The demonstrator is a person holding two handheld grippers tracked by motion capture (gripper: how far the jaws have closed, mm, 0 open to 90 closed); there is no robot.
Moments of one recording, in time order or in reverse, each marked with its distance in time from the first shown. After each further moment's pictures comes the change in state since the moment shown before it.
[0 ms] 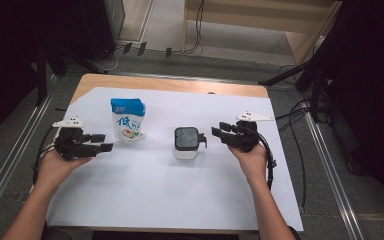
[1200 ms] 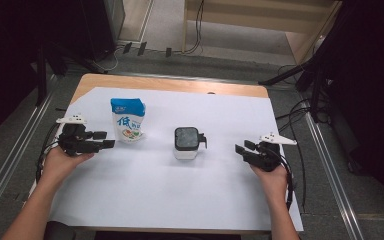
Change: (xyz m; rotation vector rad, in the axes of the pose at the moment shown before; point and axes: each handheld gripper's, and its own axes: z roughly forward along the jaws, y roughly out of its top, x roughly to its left) left arm 0.013 0.003 0.011 -0.005 -0.004 -0.025; right arm -0.032 -0.063 -0.044 0.029 -0.151 0.062
